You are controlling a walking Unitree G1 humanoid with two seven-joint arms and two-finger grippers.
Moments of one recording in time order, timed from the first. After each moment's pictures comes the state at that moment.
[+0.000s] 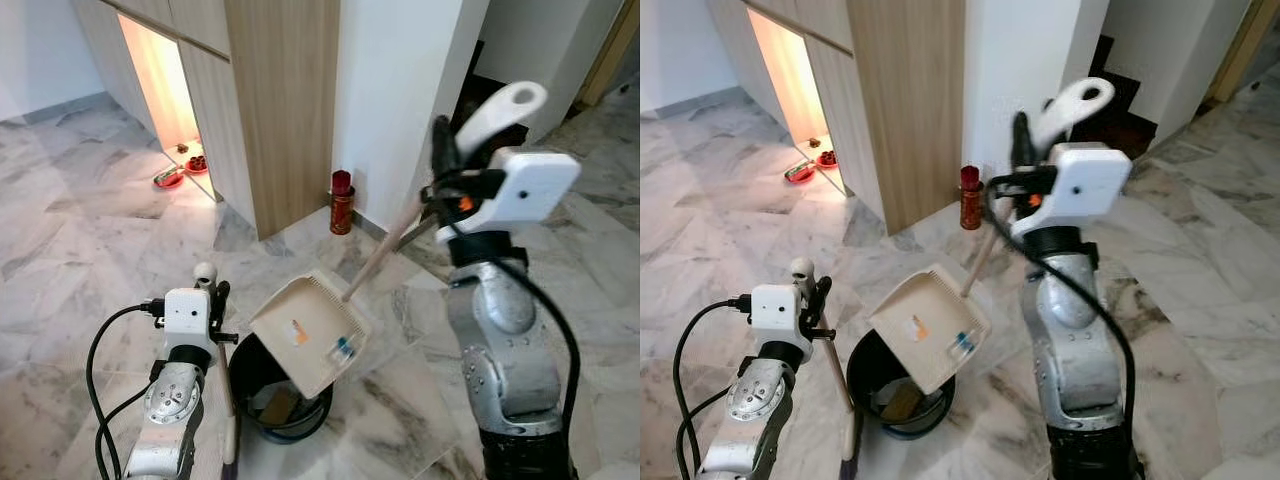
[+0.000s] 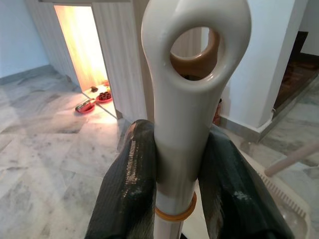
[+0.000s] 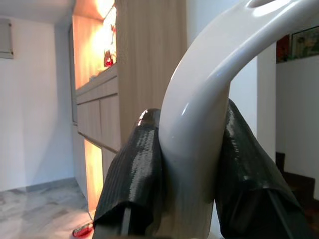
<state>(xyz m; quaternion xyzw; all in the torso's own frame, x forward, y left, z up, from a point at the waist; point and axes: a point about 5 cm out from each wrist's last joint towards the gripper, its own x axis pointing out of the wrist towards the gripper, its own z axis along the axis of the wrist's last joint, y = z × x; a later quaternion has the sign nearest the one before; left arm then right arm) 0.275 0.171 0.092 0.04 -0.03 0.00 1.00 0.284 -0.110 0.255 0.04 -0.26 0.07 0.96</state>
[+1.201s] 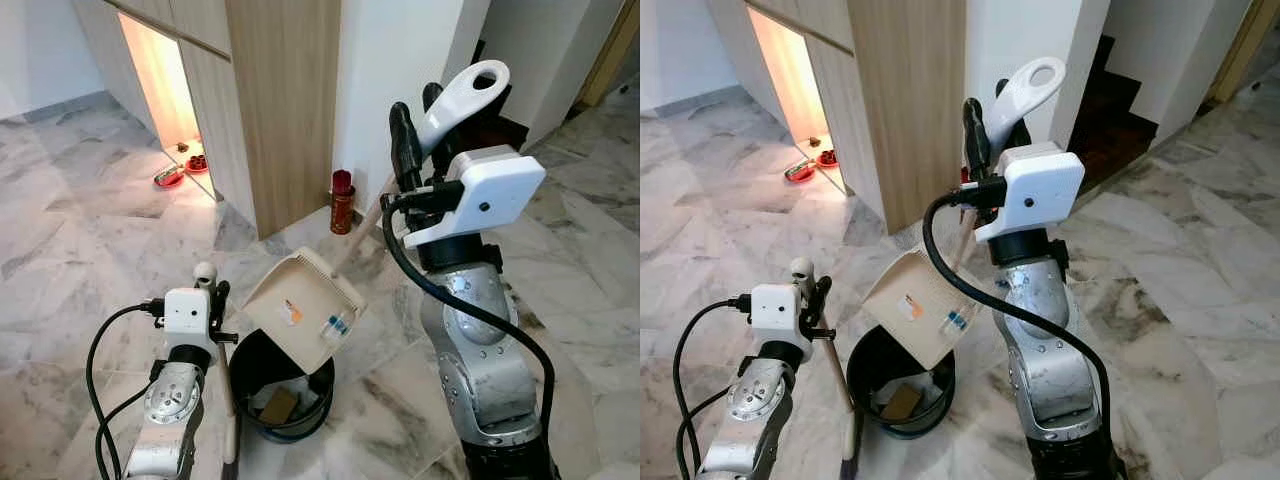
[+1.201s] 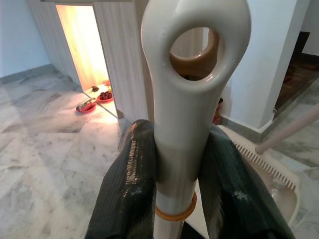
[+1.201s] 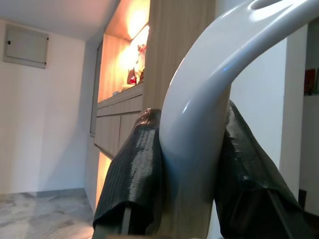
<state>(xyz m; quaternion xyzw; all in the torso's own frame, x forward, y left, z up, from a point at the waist) 0.275 0.170 0.092 0.04 -0.03 0.00 1.00 0.273 -0.084 0.263 -0.01 -0.31 0.11 0.94</state>
